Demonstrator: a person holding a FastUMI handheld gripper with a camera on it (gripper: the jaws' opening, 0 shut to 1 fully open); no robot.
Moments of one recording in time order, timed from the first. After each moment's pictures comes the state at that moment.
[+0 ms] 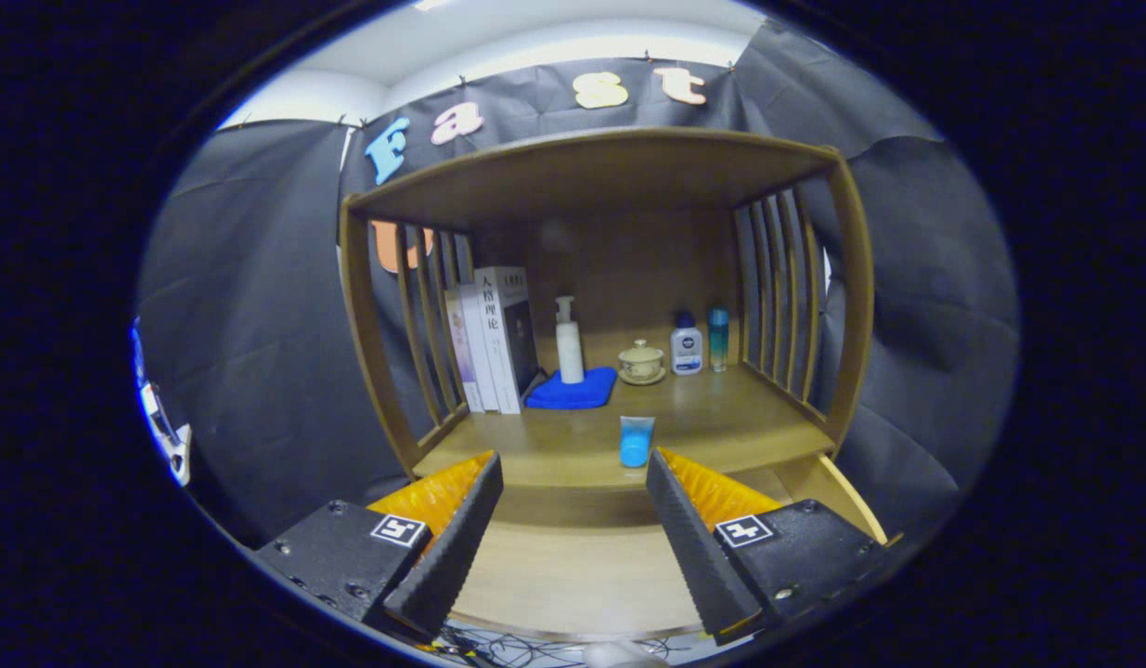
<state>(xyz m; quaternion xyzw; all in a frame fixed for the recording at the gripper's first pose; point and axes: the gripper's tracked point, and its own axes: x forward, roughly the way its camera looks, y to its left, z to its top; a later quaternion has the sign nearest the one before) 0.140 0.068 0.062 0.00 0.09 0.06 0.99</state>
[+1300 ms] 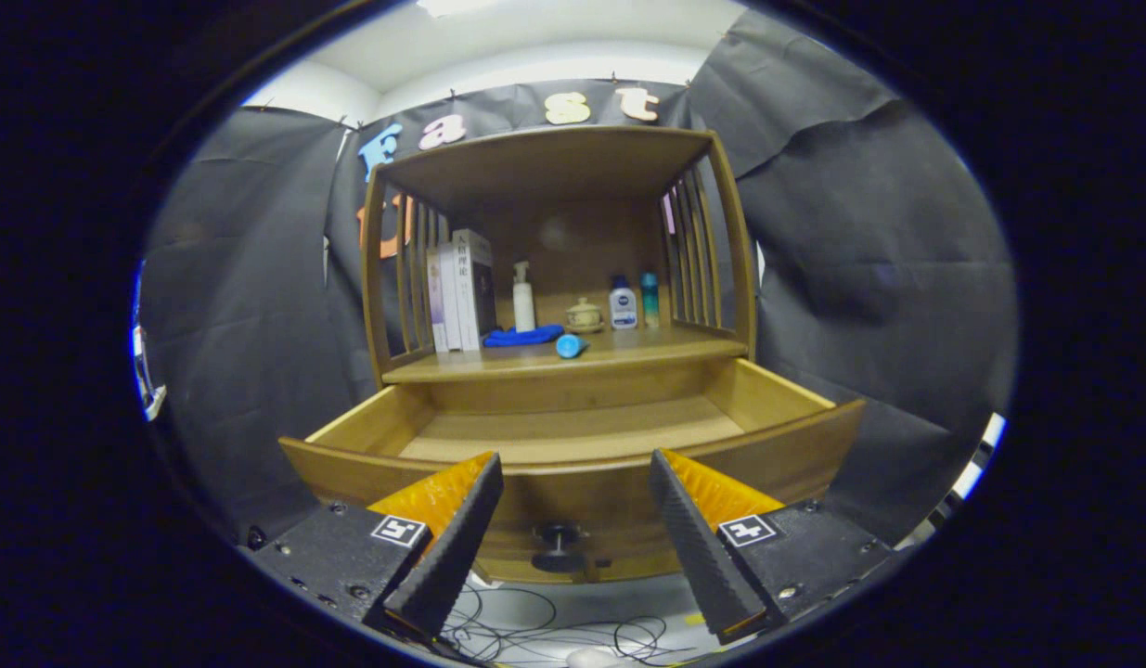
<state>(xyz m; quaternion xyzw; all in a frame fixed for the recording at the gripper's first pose) 0.036 0.004 -0.084 -0.01 0.08 -0.01 1.00</state>
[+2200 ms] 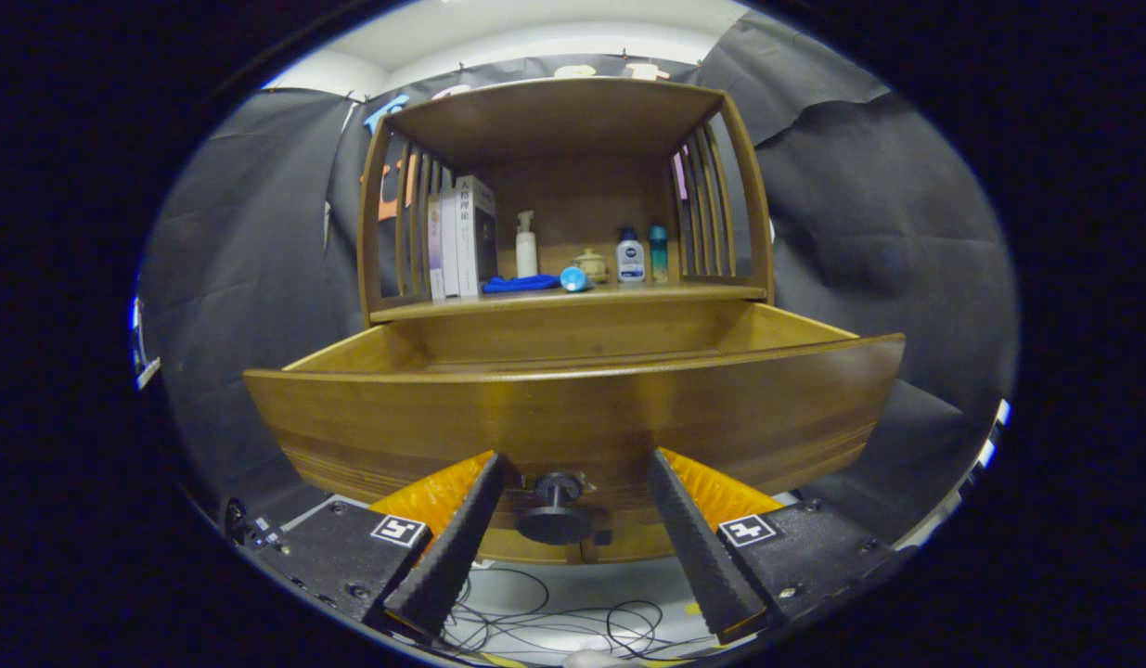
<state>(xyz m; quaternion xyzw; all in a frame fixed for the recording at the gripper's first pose) 0.063 0.000 -0.149 -0.03 0.13 -0.01 0.99</state>
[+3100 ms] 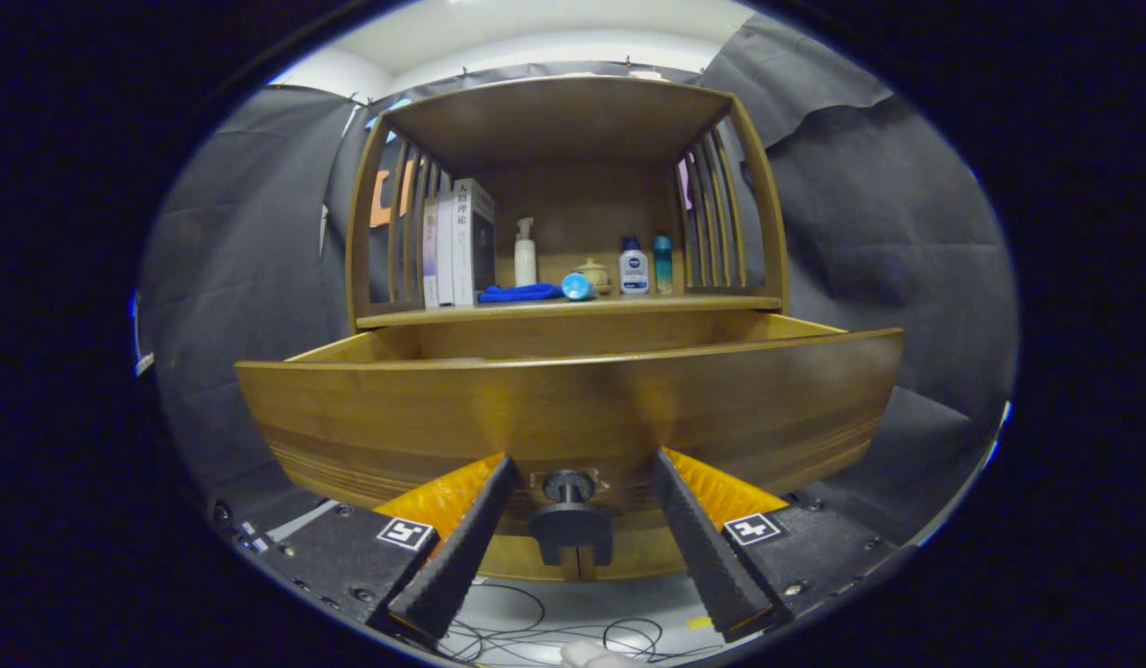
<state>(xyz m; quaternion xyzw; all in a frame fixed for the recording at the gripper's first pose) 0.102 0.004 -0.143 -0.04 0.09 -0.01 0.99</state>
